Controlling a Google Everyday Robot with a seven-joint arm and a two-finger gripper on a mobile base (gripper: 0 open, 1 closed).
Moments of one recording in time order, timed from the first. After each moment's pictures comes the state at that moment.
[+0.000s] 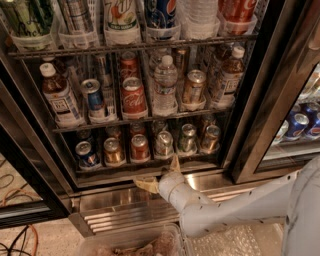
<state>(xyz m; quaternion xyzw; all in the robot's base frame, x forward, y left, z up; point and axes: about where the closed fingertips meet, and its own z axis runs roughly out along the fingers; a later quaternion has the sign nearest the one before) 0.585 0.018 0.578 -0.25 0.74 0.15 0.60</state>
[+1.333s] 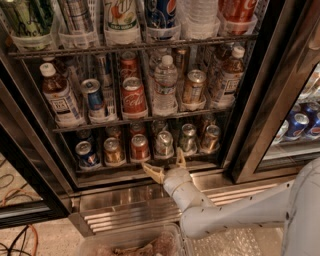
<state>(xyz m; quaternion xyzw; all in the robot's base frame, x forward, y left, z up) 0.610 -0.008 0.599 -0.17 0.70 0.15 0.68</state>
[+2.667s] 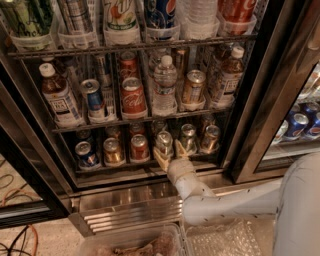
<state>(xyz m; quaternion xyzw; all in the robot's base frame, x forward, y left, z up) 0.653 -0.029 0.601 -0.14 0.69 0.14 0.70</state>
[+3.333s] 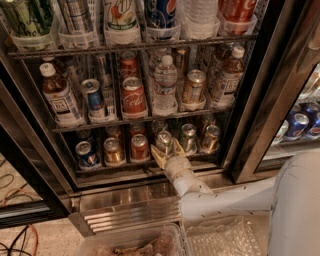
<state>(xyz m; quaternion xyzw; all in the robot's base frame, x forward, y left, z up) 0.662 -0.017 0.603 -0.15 0.68 0.15 0.70</state>
